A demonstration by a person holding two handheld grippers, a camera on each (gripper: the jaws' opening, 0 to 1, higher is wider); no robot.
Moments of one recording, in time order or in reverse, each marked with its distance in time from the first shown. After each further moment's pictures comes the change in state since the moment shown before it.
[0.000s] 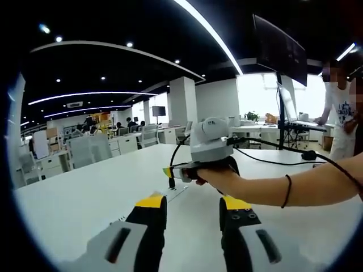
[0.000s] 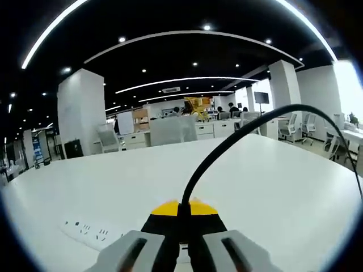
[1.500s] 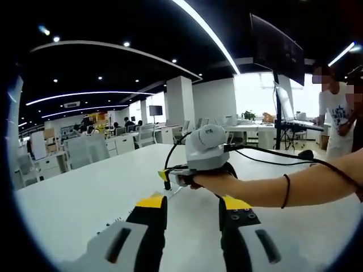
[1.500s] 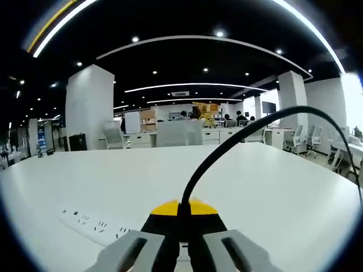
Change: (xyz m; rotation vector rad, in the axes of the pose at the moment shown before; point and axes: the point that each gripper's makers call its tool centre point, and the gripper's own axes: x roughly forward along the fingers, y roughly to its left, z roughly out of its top) left arm 0.001 -0.010 0.003 0.005 0.006 -0.019; right arm -0.005 0.004 -0.002 -0.073 -0.038 0.028
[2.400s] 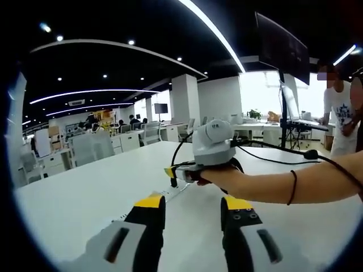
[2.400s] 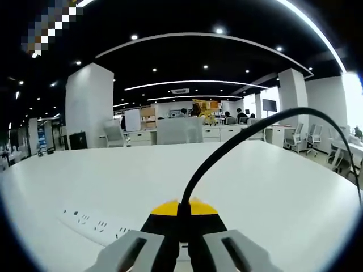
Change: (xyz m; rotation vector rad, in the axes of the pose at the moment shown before) left arm -0.002 0.011 -0.004 -0.010 0.016 0.041; right arm 0.005 0.000 0.001 -0.007 0.020 0.006
